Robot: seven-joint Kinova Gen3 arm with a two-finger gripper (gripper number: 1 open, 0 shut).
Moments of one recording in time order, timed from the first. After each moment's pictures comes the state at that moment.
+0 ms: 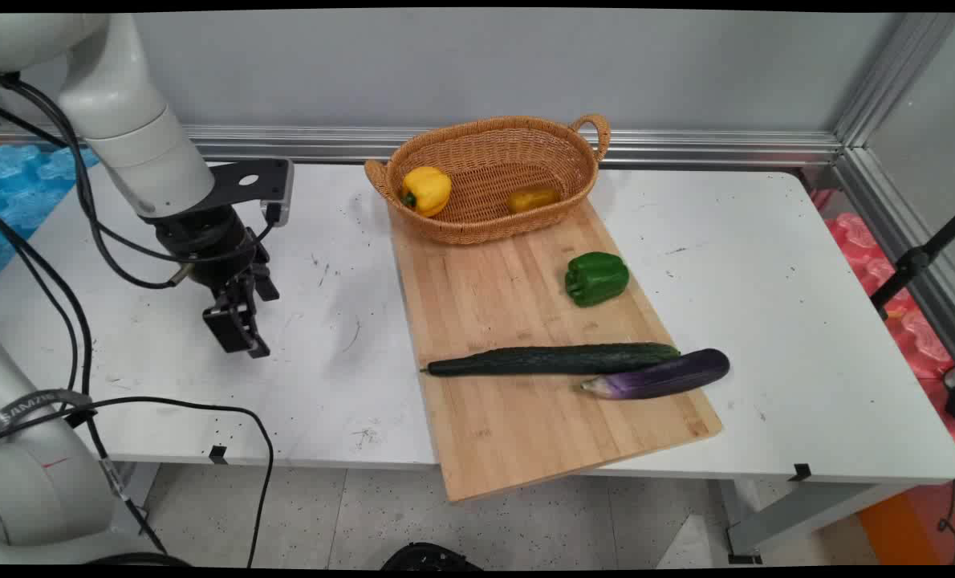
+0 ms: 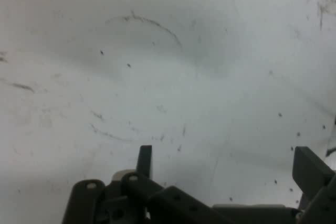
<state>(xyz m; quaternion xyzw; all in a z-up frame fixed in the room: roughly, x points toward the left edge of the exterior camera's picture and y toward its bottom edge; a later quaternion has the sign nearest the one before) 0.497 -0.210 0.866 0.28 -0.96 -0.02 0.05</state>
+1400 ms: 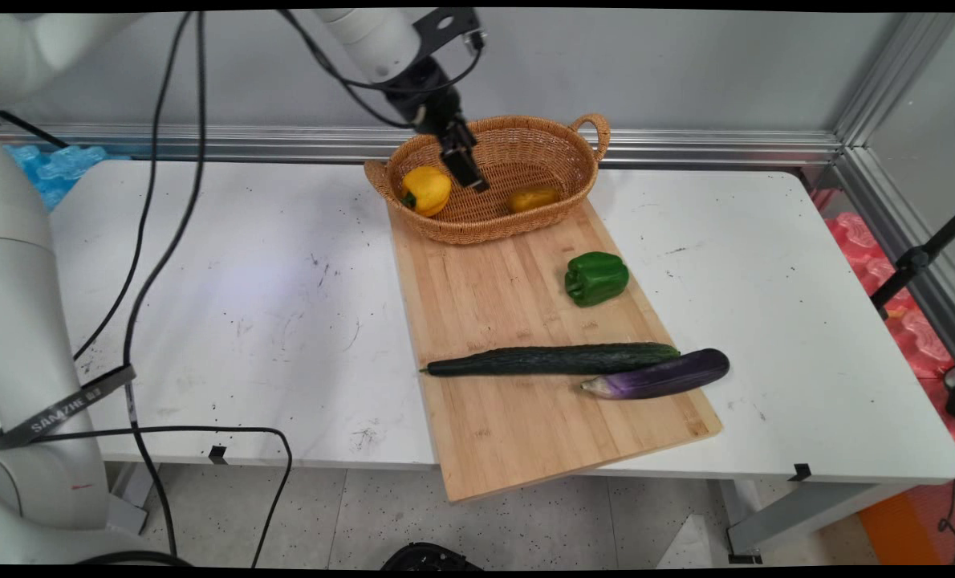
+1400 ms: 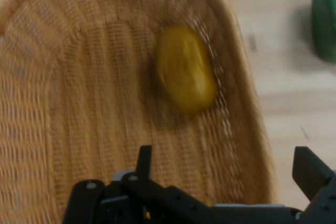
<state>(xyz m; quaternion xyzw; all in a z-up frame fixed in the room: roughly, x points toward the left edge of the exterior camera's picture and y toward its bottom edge) 0.413 -0.438 0.897 0.27 -0.93 0.12 0.22</state>
